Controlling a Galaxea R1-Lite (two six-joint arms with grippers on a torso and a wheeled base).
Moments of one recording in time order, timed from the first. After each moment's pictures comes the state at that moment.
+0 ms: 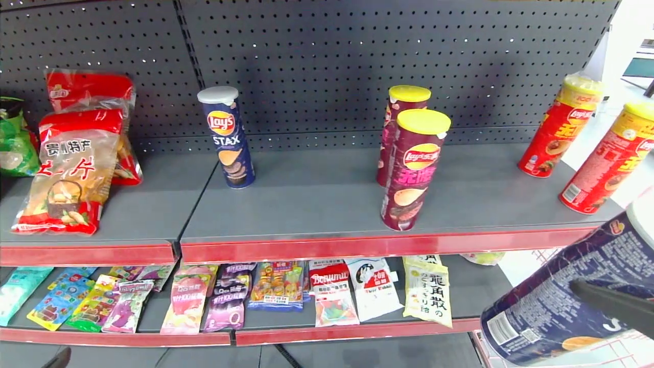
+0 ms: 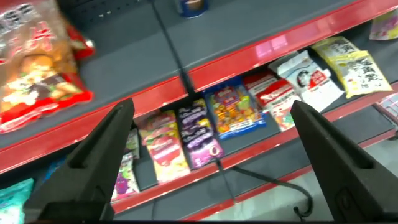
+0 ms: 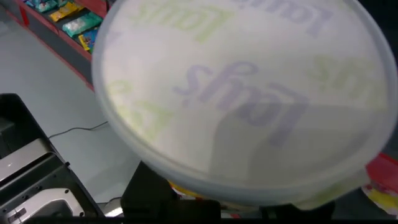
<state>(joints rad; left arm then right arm) -0.28 0.48 -0.34 0.01 0.05 0.24 0.42 0.84 -0.49 -0.17 0.31 -0.12</state>
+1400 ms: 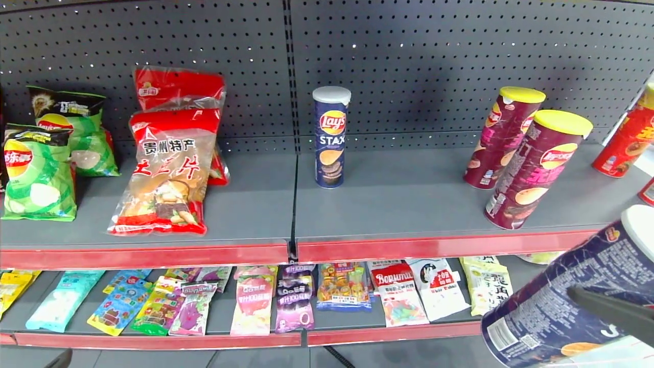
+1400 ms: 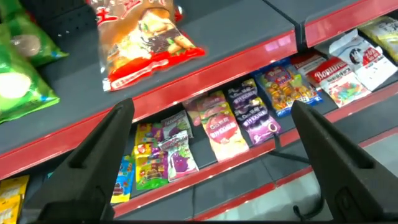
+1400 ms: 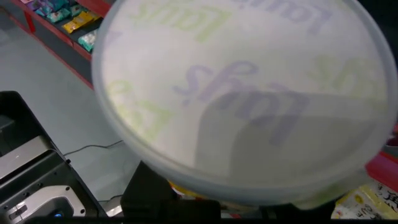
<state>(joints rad) -0.28 0.49 -0.34 0.01 0.05 0.24 0.42 0.85 -0.47 -0.17 0.31 -0.12</state>
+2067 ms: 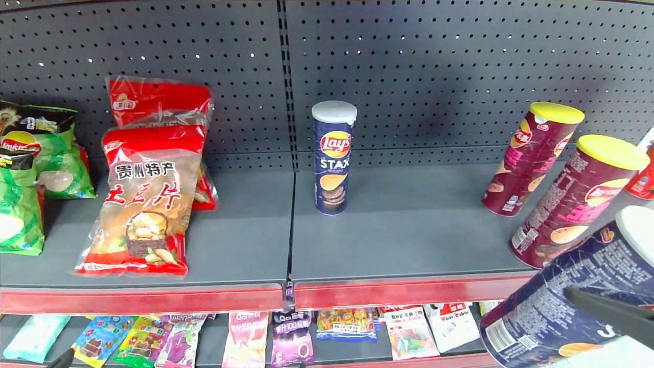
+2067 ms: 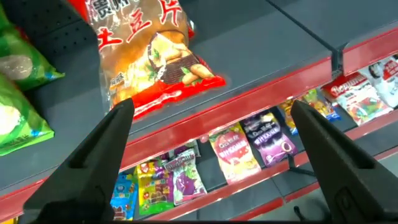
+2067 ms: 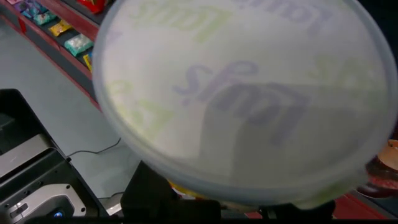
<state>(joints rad) -0.28 0.49 -0.34 0.01 0.04 0.25 0.42 0.85 -0.47 -0.17 0.31 -0.12</state>
